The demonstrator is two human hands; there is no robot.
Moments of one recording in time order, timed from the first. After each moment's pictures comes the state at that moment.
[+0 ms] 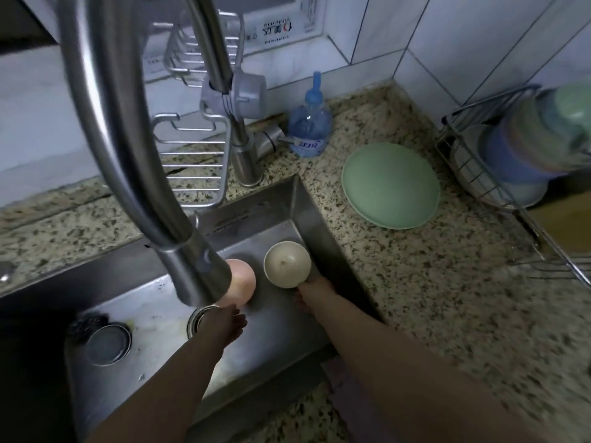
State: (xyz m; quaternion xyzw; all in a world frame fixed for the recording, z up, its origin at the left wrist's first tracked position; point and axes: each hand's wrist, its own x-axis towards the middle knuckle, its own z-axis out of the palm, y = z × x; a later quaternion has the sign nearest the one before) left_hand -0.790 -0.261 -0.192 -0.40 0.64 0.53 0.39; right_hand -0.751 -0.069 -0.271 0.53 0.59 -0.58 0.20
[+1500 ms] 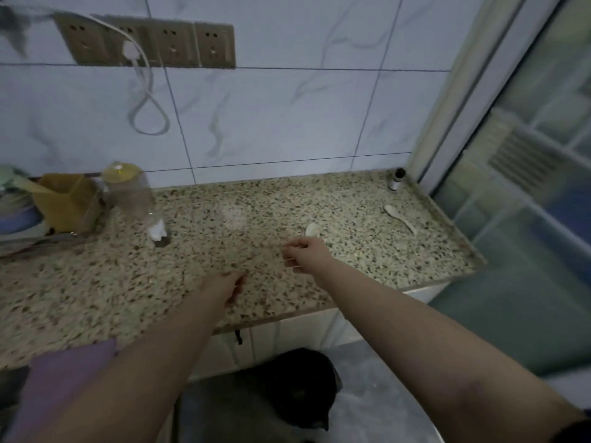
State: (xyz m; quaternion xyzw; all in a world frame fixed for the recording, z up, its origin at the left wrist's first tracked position) left_hand -0.270 -0.072 0.019 0.30 0.69 0.26 0.60; right_hand -0.083 -0.096 0.071 0.68 0.36 -0.52 -0.38
